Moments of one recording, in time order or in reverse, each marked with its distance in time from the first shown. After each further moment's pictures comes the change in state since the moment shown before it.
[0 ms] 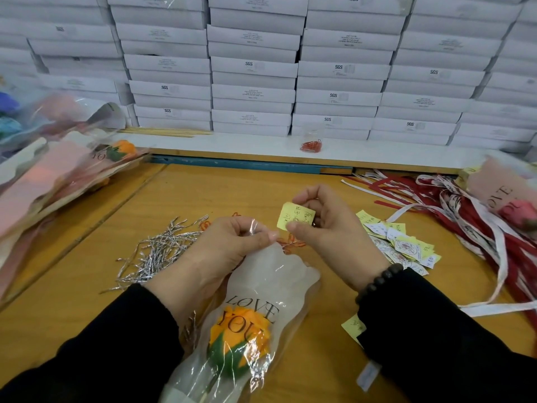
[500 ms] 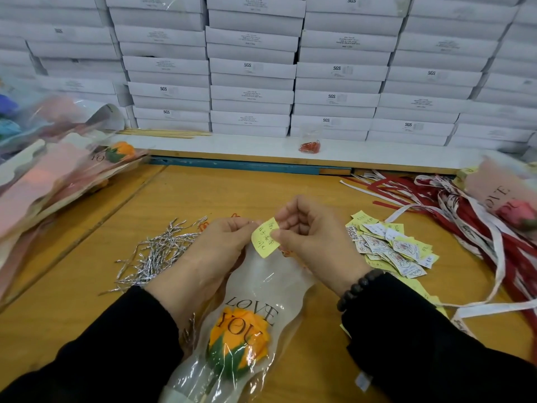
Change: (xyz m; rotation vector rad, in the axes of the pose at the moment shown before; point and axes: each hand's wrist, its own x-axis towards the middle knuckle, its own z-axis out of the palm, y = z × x) left_hand -0.001 0.000 0.002 0.044 0.086 -0.016; right_hand 0.001 0.004 0.016 0.035 -0.030 -0.023
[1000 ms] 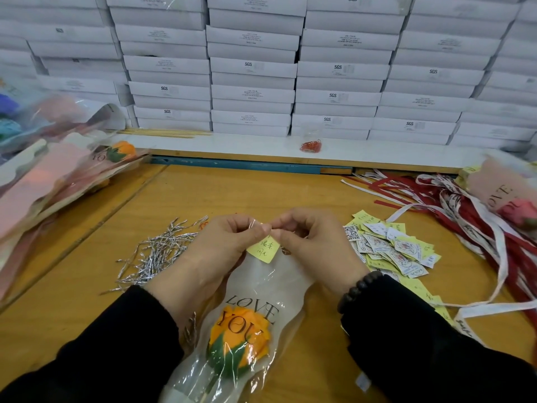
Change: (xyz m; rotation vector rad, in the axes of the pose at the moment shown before) left_hand -0.001 0.001 -0.003 0.011 -0.024 0.062; right_hand 0.002 0.009 0.002 -0.157 0.050 -0.014
